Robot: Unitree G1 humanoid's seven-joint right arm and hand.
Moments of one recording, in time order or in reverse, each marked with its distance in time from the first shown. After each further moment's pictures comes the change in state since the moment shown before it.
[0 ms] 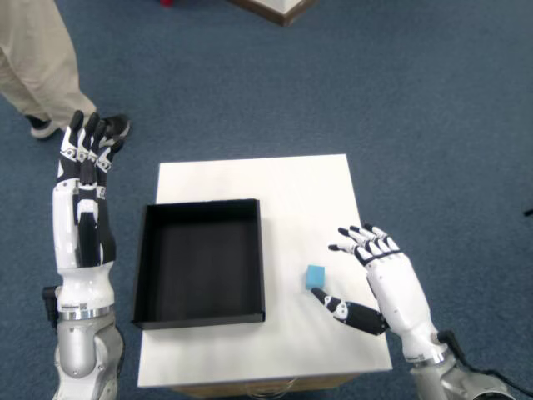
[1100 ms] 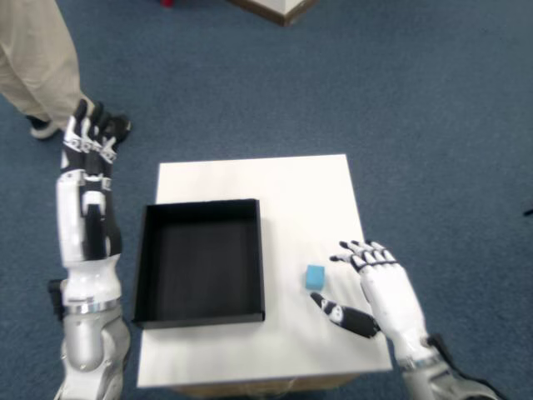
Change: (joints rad) arm -0.050 0.080 -0.030 0.179 0.021 0.093 0.090
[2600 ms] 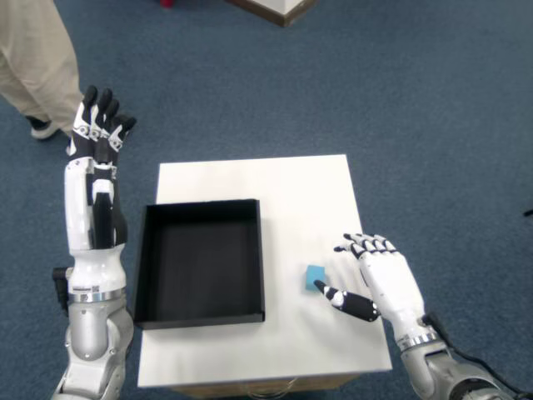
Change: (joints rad) arm -0.056 0.002 -0.062 0.007 0.040 0.103 0.196
